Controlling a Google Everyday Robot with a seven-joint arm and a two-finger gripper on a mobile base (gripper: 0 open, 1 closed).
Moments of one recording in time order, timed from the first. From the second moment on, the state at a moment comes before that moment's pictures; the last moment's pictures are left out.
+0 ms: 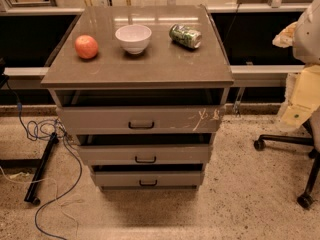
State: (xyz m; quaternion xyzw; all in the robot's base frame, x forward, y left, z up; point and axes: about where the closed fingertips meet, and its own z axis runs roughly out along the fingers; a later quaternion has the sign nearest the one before) arm 0.438 -0.217 0.976 -0.60 0.78 -0.03 0.16
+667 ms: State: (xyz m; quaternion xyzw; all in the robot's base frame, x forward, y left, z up) arm 0.433 -0.216 0.963 -0.61 0.78 -0.03 0.17
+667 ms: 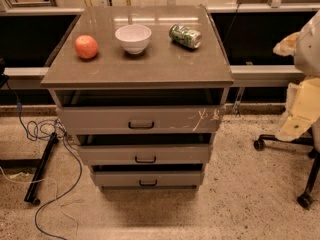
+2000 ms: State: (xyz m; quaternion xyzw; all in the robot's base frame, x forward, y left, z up) arm 0.409 -0.195 0.865 -0.58 0.76 0.09 0.29
